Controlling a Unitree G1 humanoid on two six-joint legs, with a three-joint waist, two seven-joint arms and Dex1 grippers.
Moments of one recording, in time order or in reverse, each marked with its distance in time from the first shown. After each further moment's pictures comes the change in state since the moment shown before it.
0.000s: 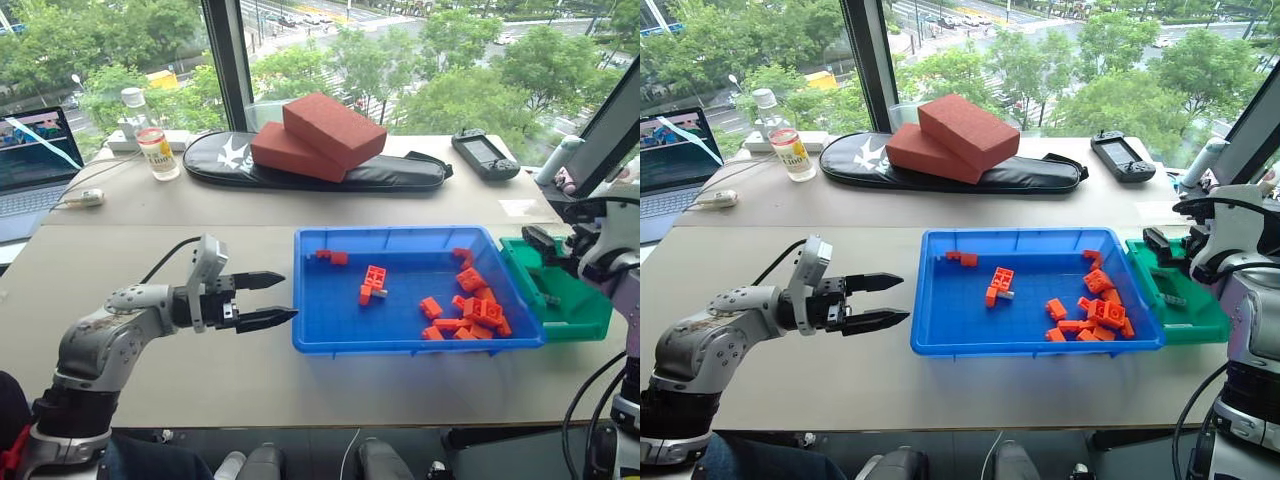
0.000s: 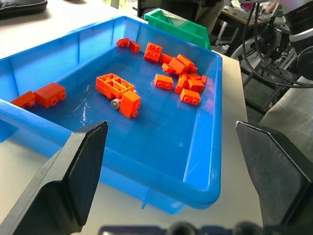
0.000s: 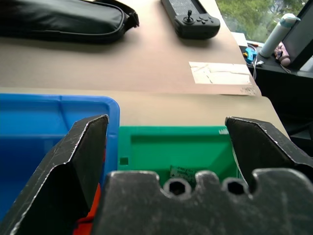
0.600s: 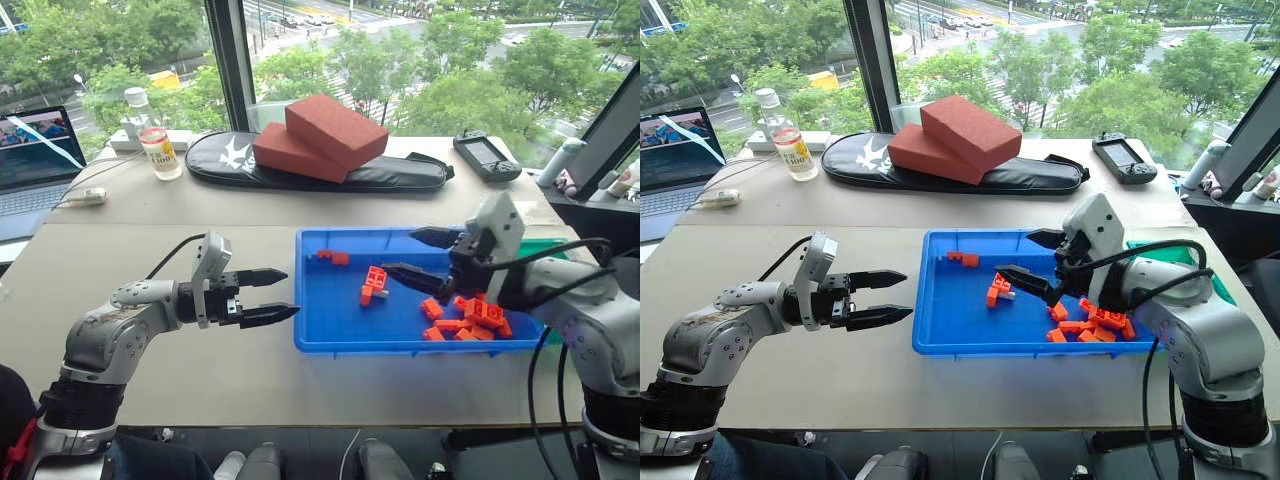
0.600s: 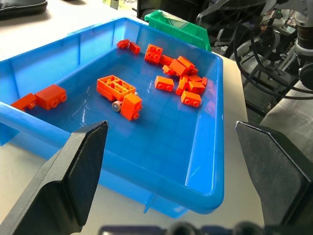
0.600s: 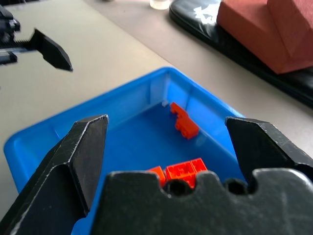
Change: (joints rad) left arm -0.028 -0.014 -0.018 0.022 0.012 0.014 0.001; right arm 0.059 0.009 0.402 -0.274 0.199 -0.127 0.340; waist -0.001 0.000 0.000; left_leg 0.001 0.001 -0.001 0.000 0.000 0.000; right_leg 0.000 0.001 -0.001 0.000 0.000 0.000
